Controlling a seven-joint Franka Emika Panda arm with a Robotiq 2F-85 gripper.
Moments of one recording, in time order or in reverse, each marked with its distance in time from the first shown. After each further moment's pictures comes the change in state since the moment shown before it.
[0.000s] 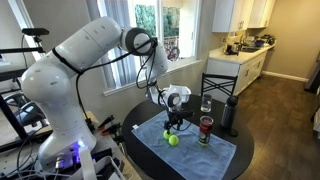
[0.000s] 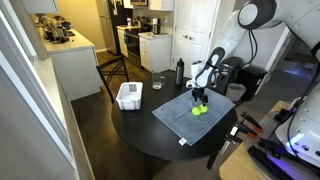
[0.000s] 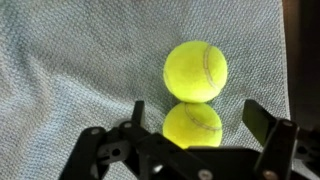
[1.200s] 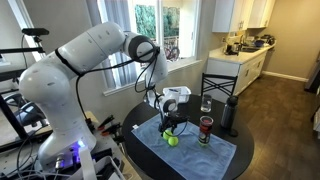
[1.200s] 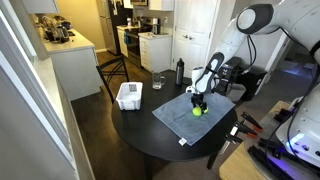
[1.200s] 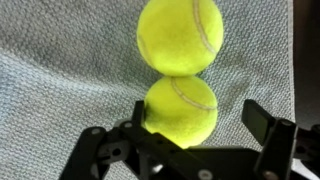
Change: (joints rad) arm -0.051 0.068 0.074 -0.011 0.044 0.049 0.000
